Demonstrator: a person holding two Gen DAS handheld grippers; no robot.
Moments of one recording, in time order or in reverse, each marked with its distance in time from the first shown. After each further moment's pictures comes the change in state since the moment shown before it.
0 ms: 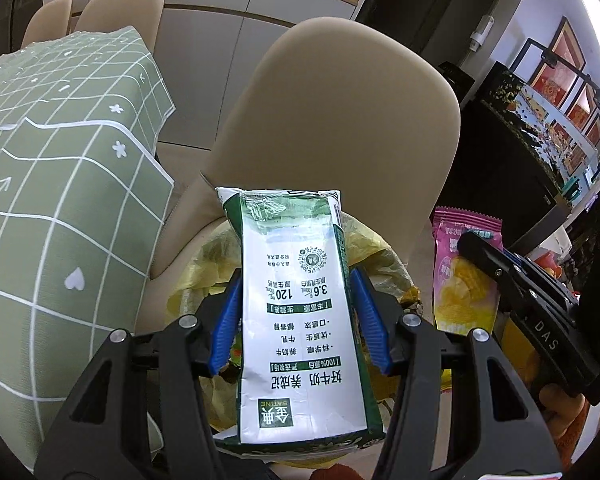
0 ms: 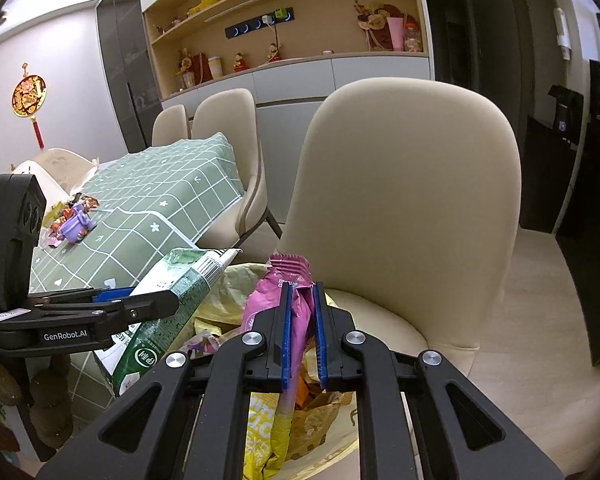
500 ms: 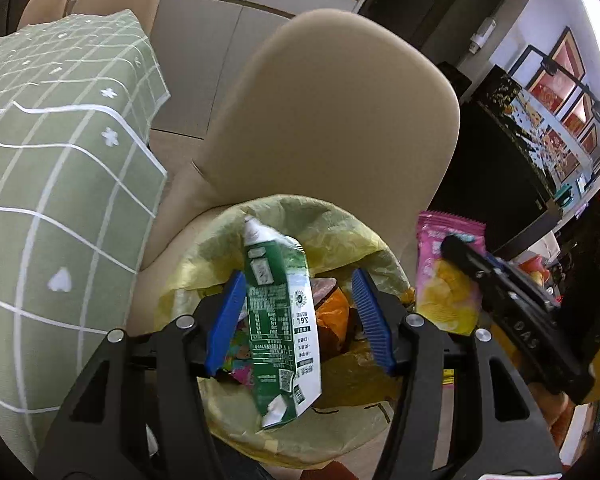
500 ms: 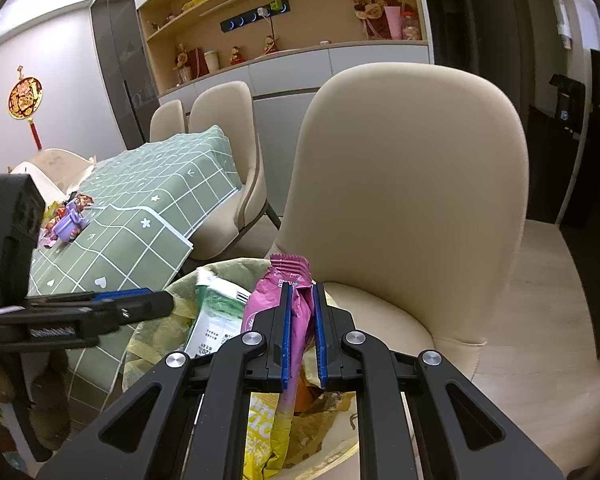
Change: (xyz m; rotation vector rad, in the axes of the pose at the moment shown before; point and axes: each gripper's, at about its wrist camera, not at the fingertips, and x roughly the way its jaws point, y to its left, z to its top) left arm 0.001 0.009 0.006 -0.044 0.020 -0.043; right arm 0.021 -0.001 0.002 0.014 0.029 0.020
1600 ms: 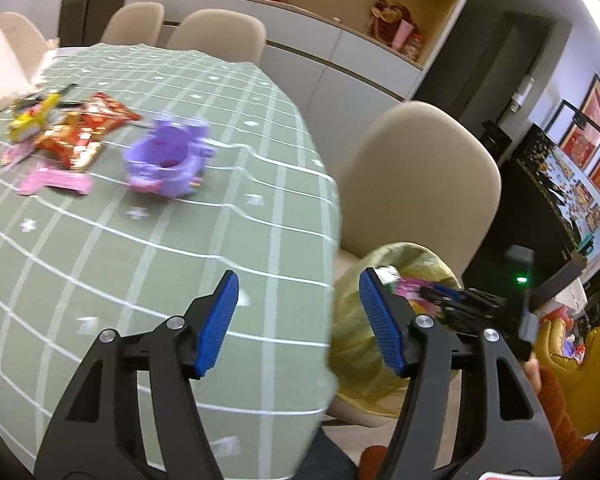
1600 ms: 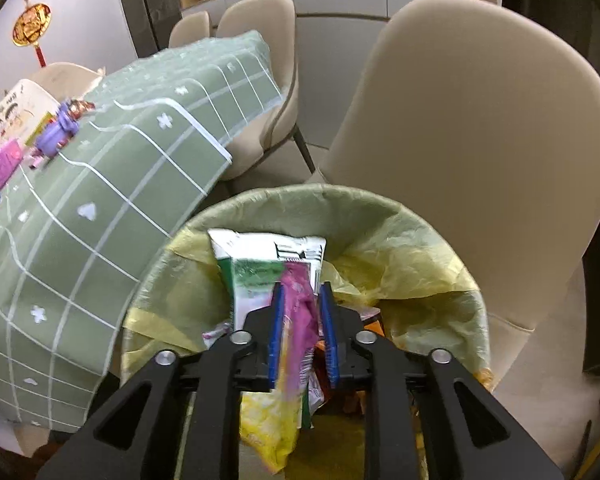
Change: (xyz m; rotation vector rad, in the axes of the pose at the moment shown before) left arm -0.165 0.121 -0.023 -0.108 -0.171 0.167; right arm 0.074 0.070 -0.013 -0.131 0.251 -0.004
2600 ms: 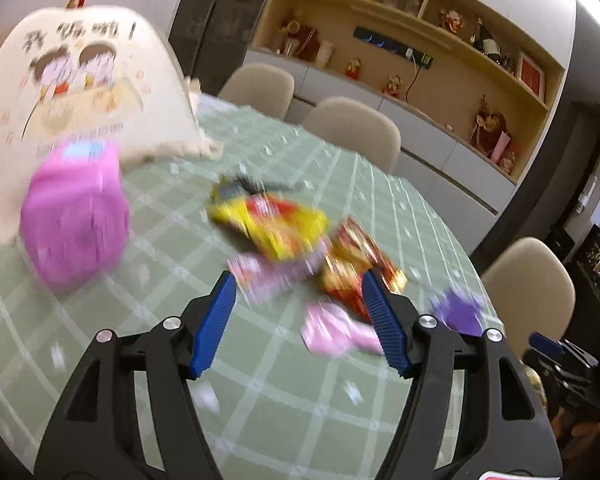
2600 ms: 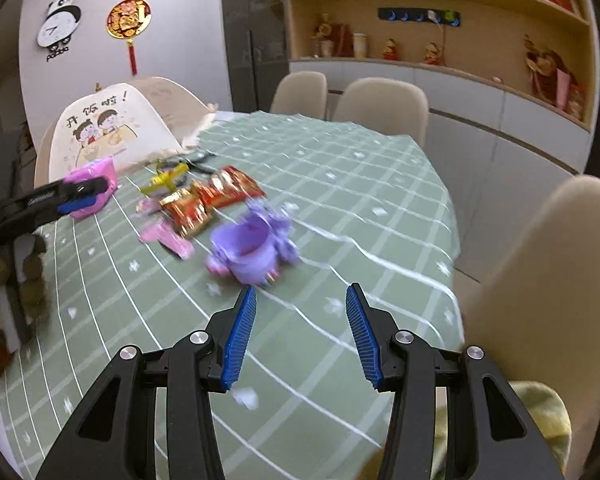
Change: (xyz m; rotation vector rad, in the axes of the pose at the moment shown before) left arm -0.072 0.249 0.078 -0.150 -0.300 0.223; right arm -0.026 0.237 0.102 -0.238 -0.239 0.189
